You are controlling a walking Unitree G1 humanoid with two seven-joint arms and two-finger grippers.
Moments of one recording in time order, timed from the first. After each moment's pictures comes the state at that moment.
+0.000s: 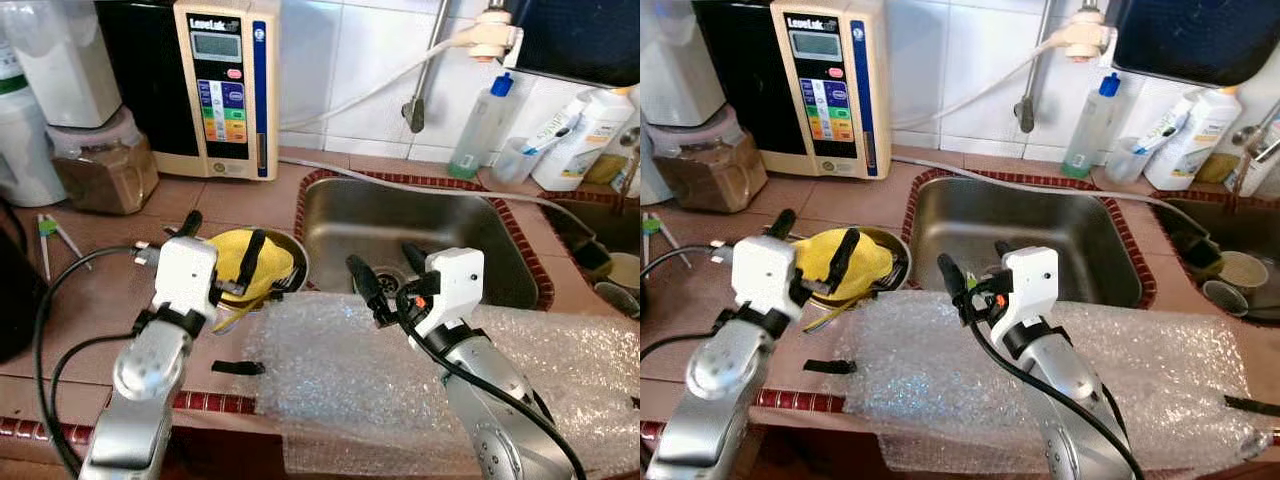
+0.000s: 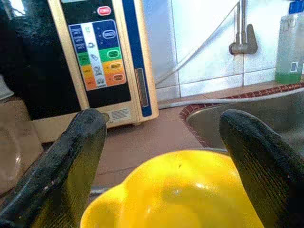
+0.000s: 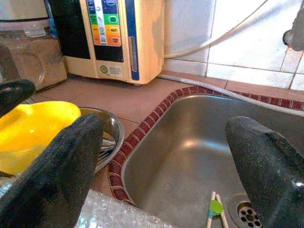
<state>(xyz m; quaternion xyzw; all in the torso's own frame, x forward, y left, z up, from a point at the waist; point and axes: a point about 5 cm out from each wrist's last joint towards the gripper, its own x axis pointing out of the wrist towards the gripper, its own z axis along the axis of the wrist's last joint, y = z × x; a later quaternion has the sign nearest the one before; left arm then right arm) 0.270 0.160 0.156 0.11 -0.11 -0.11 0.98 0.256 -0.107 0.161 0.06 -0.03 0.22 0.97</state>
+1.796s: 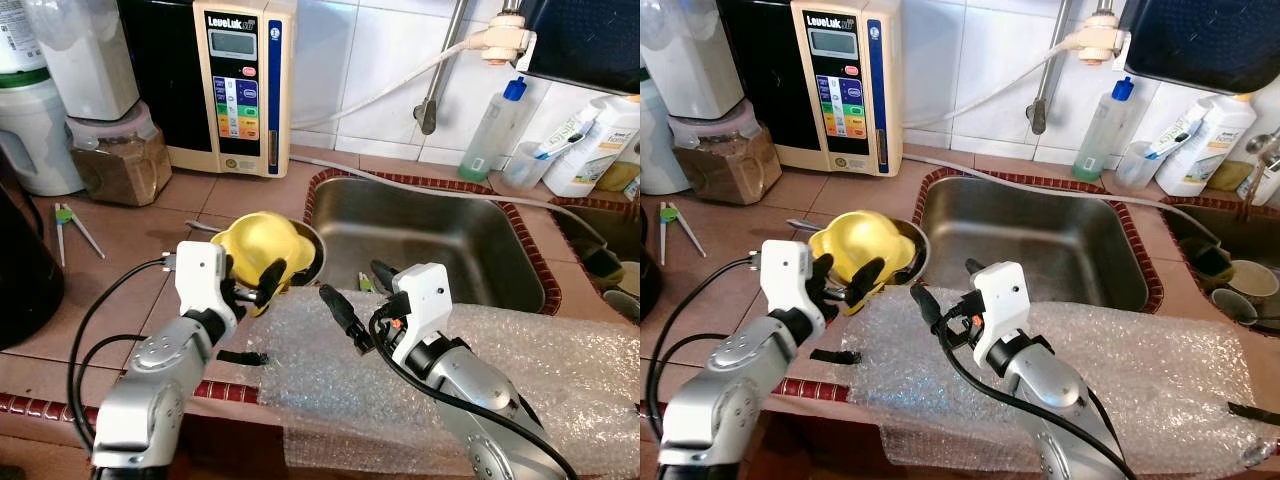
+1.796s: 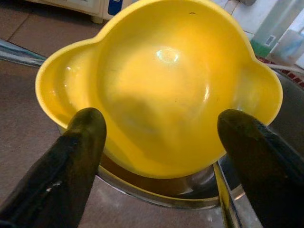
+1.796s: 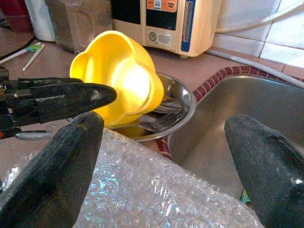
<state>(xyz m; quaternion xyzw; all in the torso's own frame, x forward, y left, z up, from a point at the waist) 0.284 0.139 0.136 -0.09 0.09 -0.17 0.98 0.246 -0.089 0.149 0.02 0.01 0.29 0.96</state>
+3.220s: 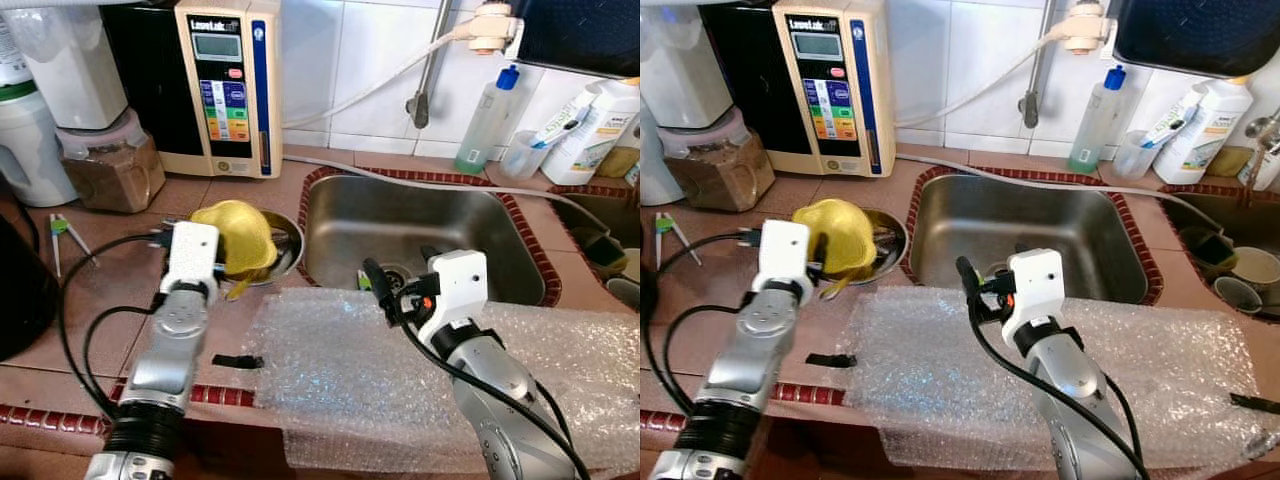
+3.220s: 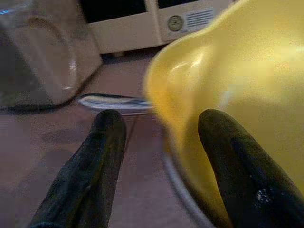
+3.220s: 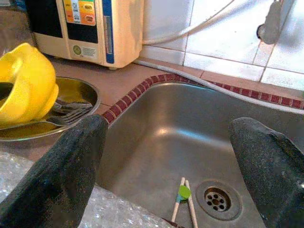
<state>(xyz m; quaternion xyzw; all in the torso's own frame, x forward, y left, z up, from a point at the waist) 0.332 0.175 0.124 0.12 0.05 0.06 0.99 0.261 -0.119 0.153 -0.01 -0.01 0.16 0.99</state>
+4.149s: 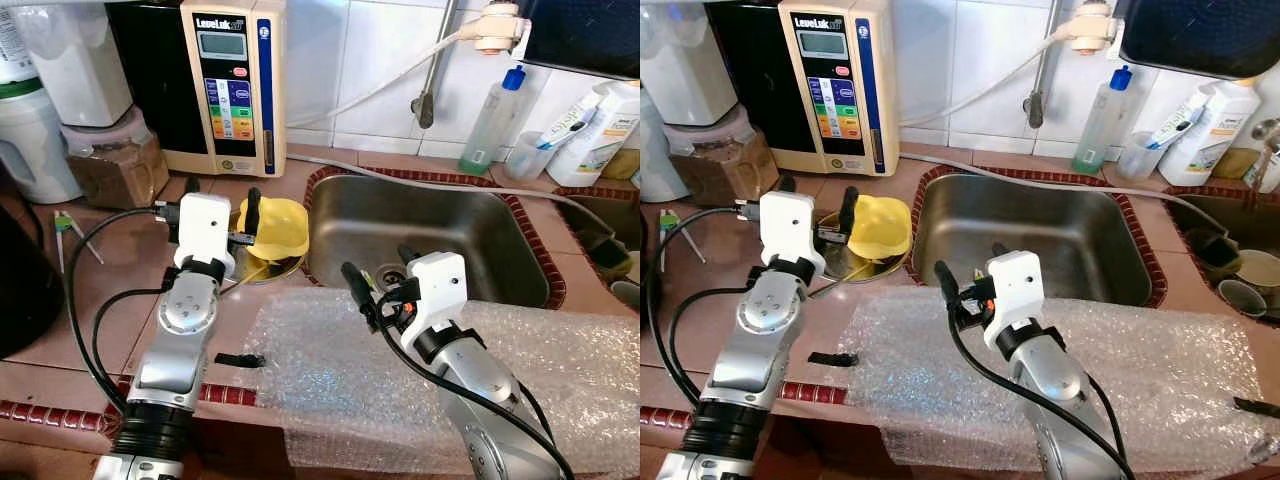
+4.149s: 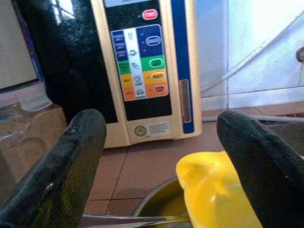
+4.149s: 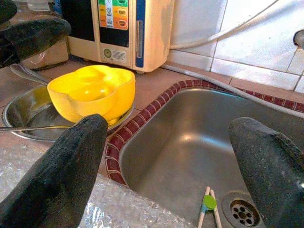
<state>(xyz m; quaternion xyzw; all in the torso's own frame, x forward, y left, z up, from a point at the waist) 0.329 0.147 0.171 0.09 -0.12 -0.01 0.99 0.257 -0.100 0.153 -0.01 -0.02 0.21 0.98</state>
